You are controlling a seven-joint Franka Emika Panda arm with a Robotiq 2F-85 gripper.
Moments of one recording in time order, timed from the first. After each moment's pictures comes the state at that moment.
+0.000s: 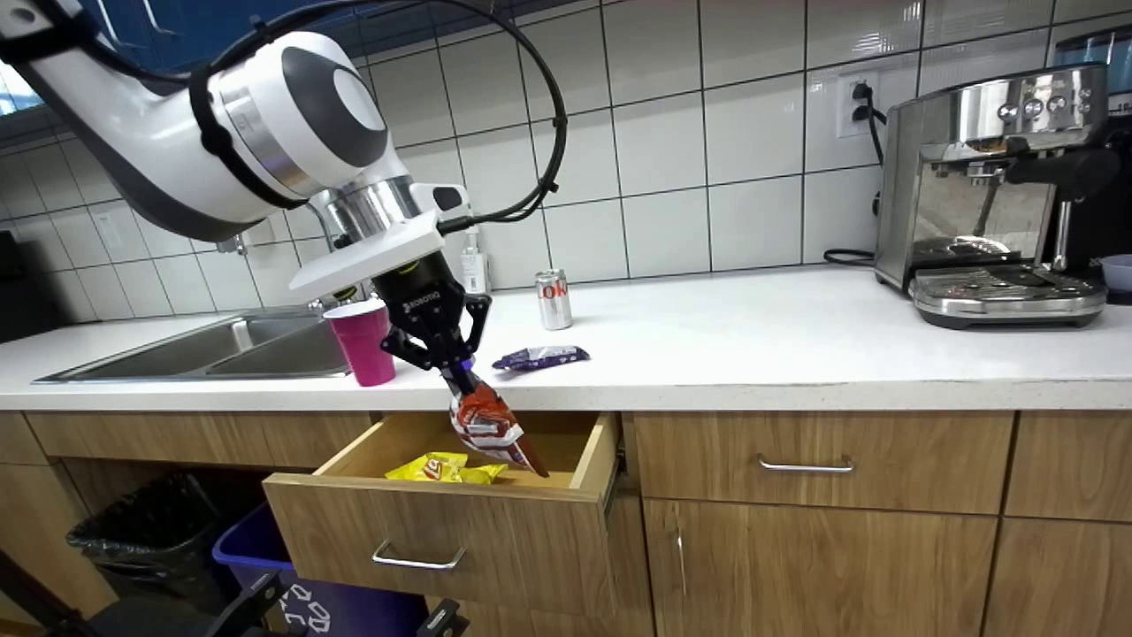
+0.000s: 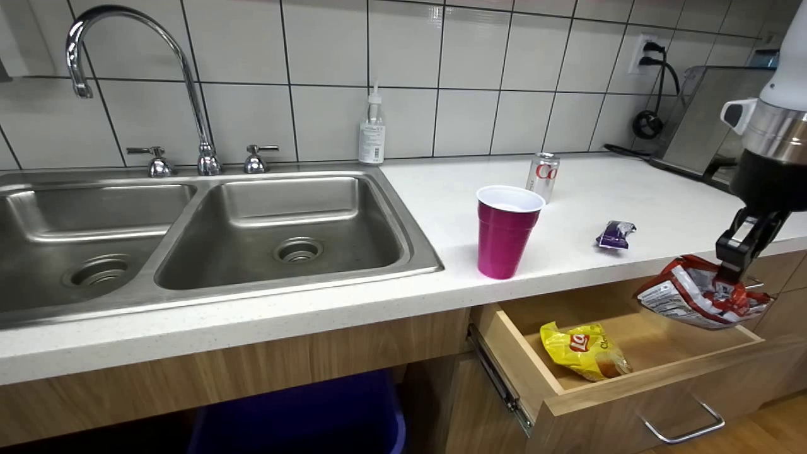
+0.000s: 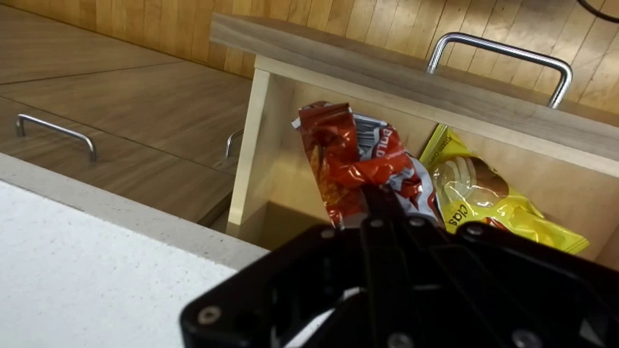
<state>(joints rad) 0.05 -0.21 -0.15 -2.78 -0.54 2.63 -0.01</state>
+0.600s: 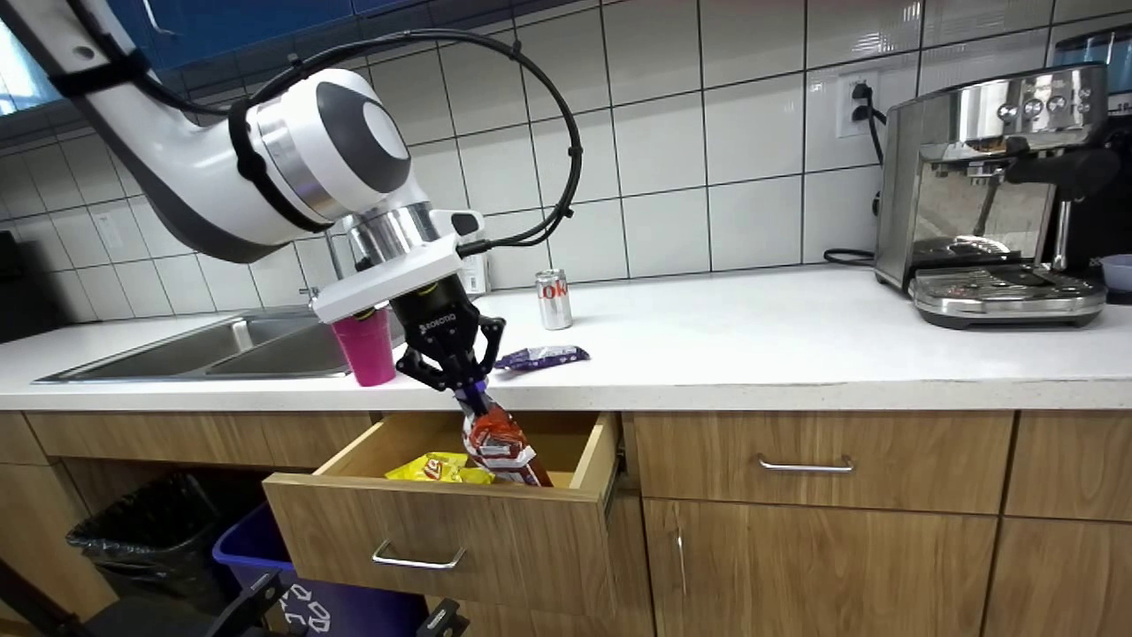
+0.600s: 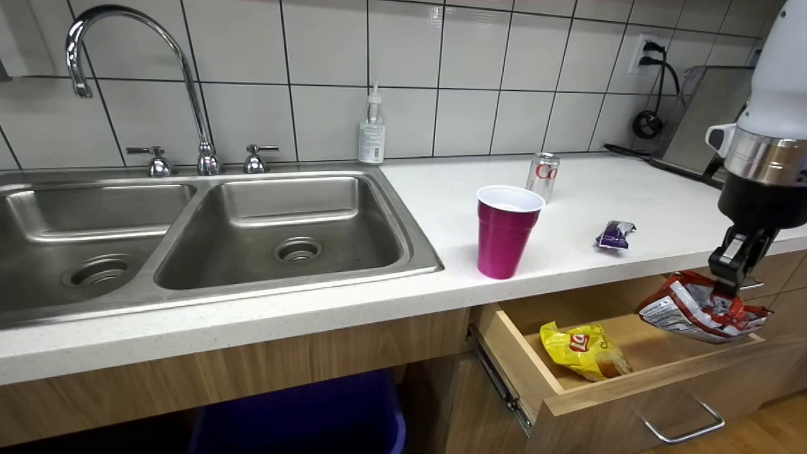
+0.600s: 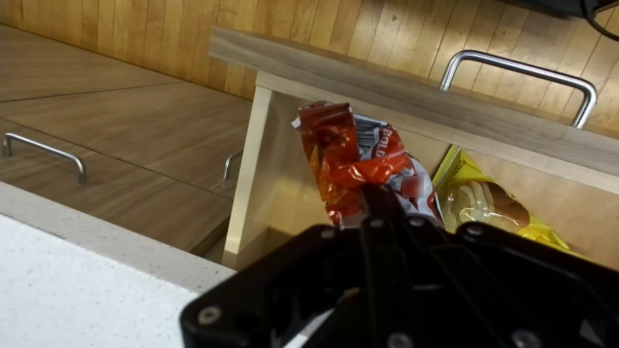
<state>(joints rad) -0.02 -0.10 -0.10 -2.74 -0.55 2.64 -0.01</state>
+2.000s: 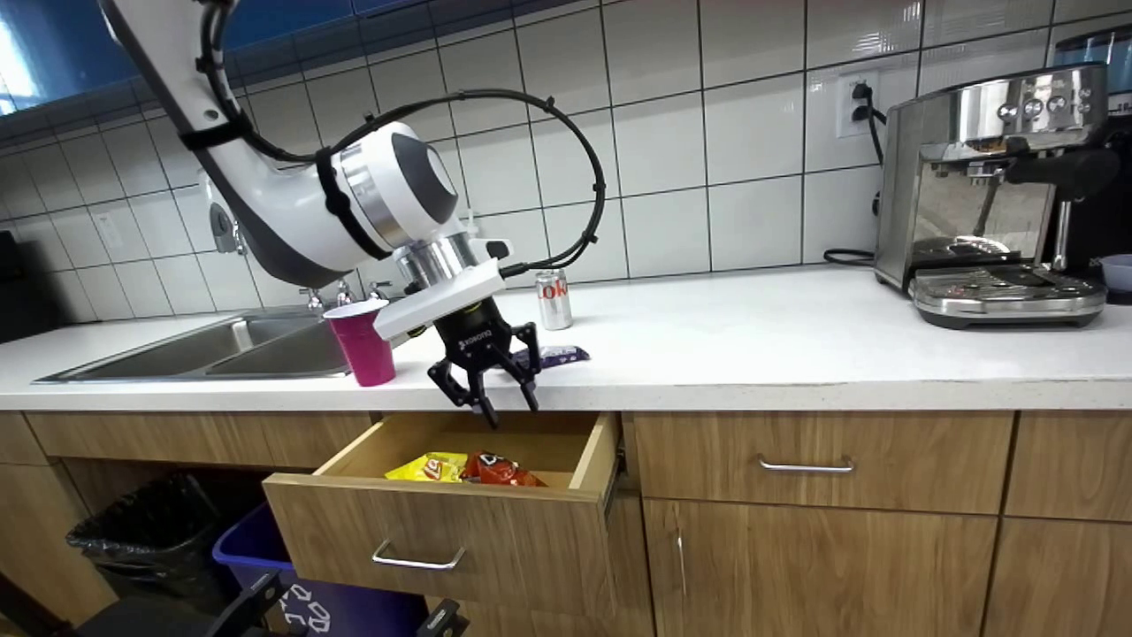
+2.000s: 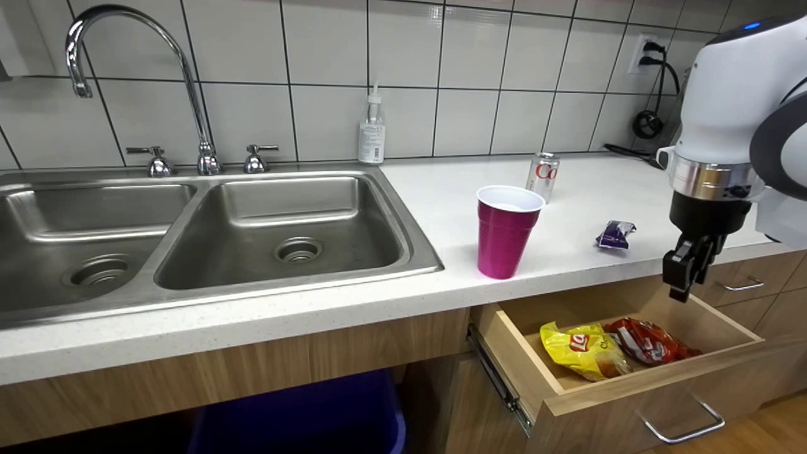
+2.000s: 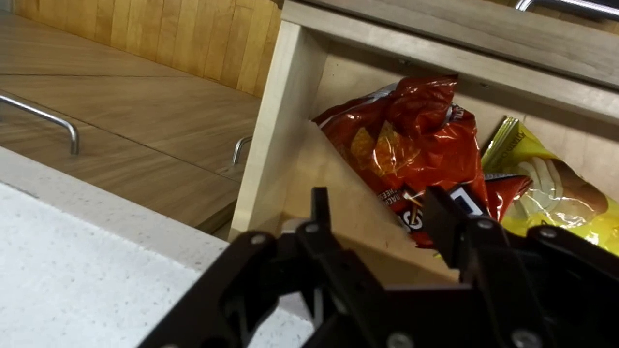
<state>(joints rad) -0.02 0.14 -0.09 -2.55 -0.62 2.64 0.04</state>
